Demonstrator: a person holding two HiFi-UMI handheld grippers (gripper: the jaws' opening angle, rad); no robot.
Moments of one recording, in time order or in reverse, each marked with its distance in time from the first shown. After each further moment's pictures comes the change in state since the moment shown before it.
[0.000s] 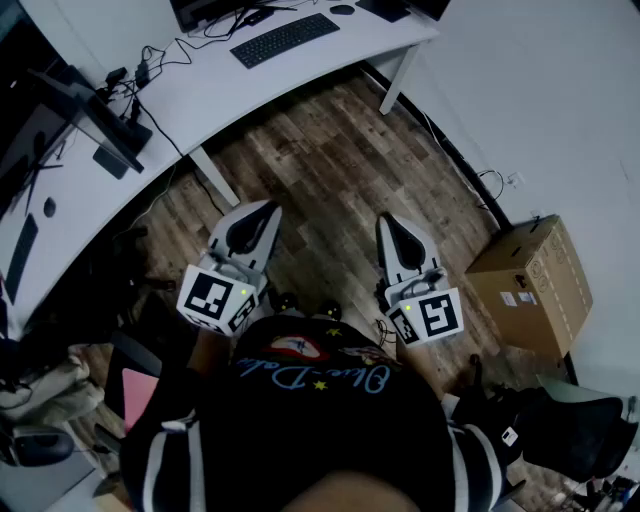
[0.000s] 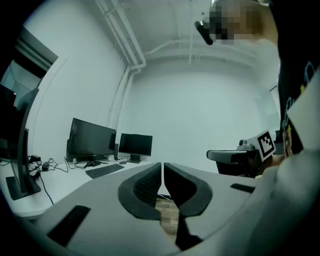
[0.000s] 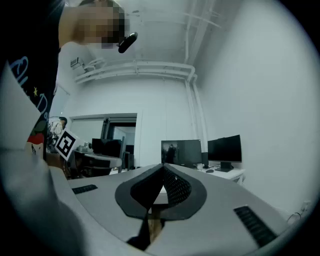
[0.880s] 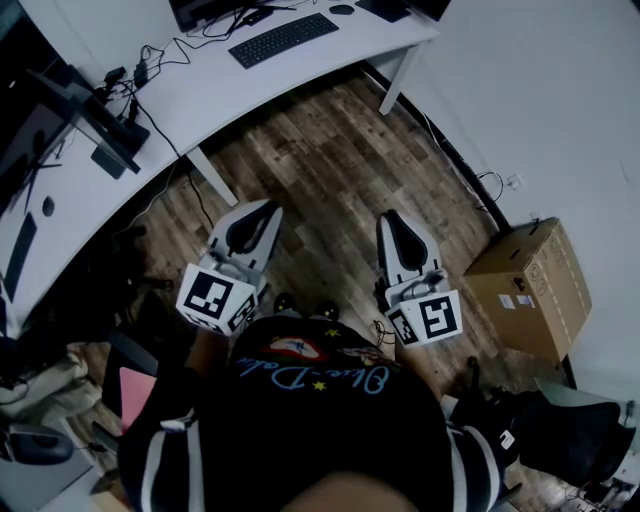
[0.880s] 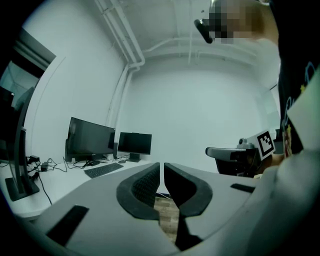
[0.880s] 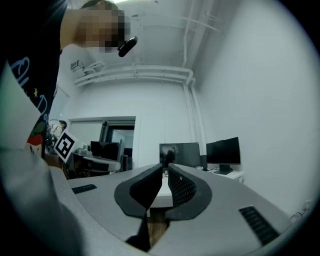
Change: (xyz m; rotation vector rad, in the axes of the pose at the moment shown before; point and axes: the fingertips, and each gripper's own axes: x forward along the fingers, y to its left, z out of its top) left arm 0.012 -0.006 -0.003 0.009 0.016 -0.004; right arm -0.002 -0.015 0.003 0.009 -0.039 -0.012
